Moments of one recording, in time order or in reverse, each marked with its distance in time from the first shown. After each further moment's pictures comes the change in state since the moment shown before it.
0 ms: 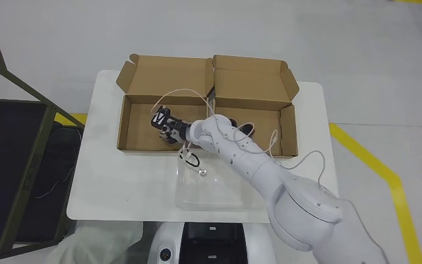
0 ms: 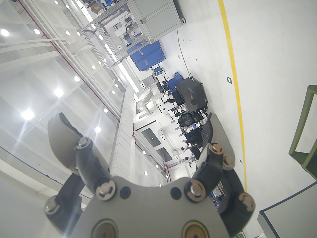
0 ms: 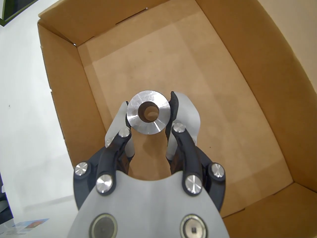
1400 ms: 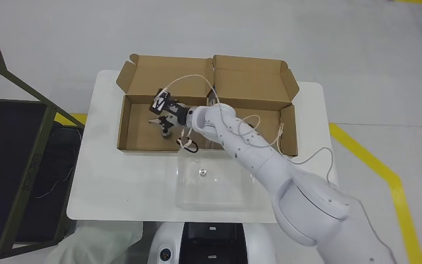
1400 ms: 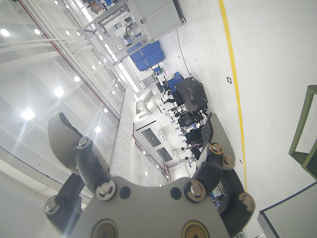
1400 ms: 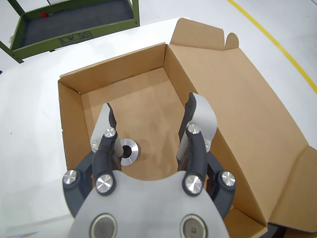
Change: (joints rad) left arm 0.000 0.000 0.000 0.000 0.000 0.000 0.000; right arm 0.018 0.061 0.116 -0.105 -0.181 -0.031 -0.254
